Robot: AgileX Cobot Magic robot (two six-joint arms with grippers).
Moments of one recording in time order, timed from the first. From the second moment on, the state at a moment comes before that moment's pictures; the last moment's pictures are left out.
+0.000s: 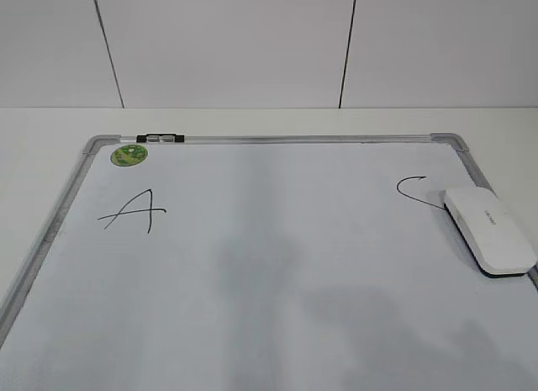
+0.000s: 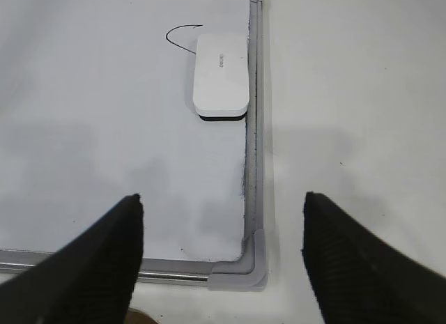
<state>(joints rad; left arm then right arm) -0.08 0.01 -0.52 0.02 1.11 -0.13 0.01 -0.02 -0.50 0.04 1.14 -0.09</state>
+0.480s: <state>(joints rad) -0.08 0.01 -0.52 0.02 1.11 -0.12 0.01 -0.02 -0.50 0.04 1.14 -0.09</state>
